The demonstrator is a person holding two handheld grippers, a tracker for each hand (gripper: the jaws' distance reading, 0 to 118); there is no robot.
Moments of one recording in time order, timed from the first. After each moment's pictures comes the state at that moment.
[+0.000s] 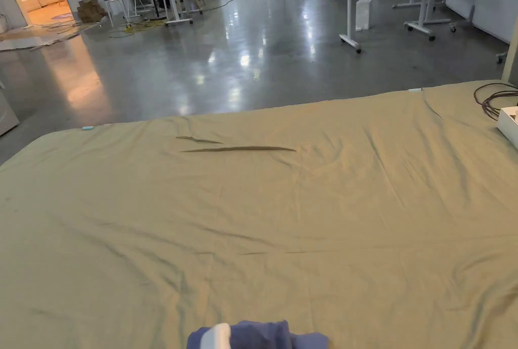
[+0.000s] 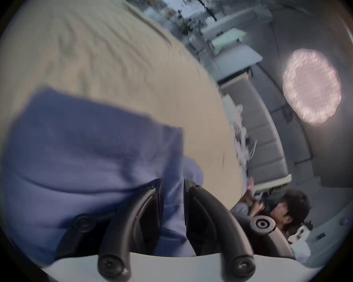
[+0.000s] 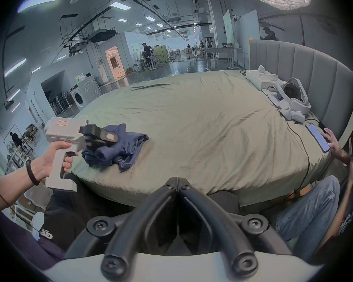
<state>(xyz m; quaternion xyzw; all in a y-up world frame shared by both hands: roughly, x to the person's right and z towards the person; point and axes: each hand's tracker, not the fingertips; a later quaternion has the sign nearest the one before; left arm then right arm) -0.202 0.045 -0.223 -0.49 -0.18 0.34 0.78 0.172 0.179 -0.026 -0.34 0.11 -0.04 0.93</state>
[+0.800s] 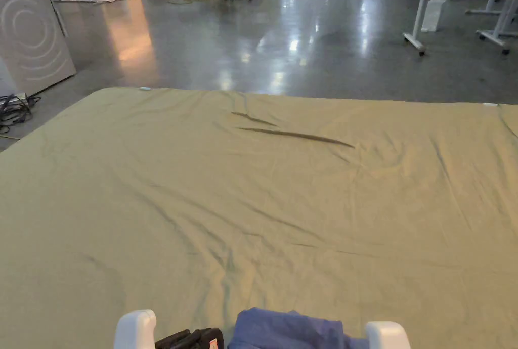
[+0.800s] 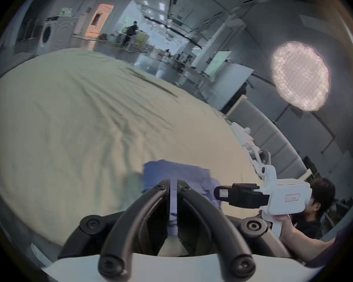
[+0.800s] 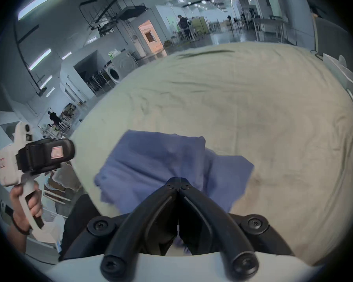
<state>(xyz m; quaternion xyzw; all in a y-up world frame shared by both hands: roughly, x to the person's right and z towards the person) -0.336 0.120 -0.126 -0.32 -0.09 0.29 0.90 0.001 0.083 -0.243 -0.45 0.28 -0.03 0.85</state>
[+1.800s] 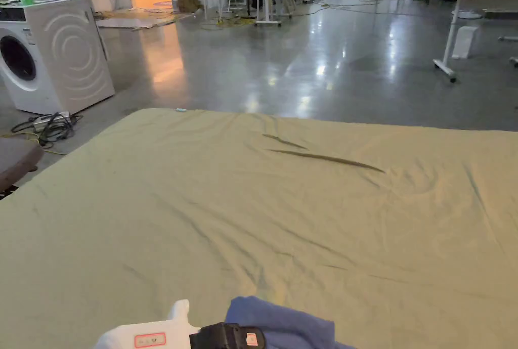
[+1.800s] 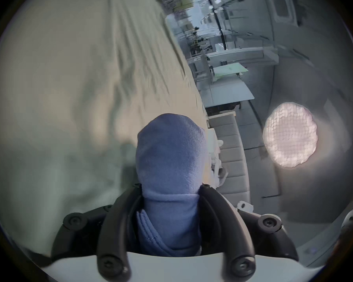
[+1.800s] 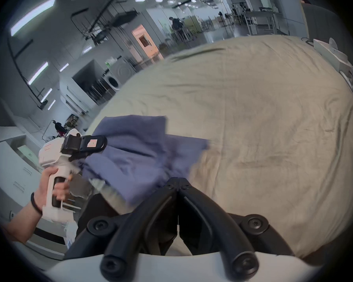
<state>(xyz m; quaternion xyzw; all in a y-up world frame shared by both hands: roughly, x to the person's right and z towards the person) -0.400 0.086 -0.168 -0.37 -0.16 0.49 0.77 0.056 0.123 -0.184 -0.42 0.28 -0.11 0.86</state>
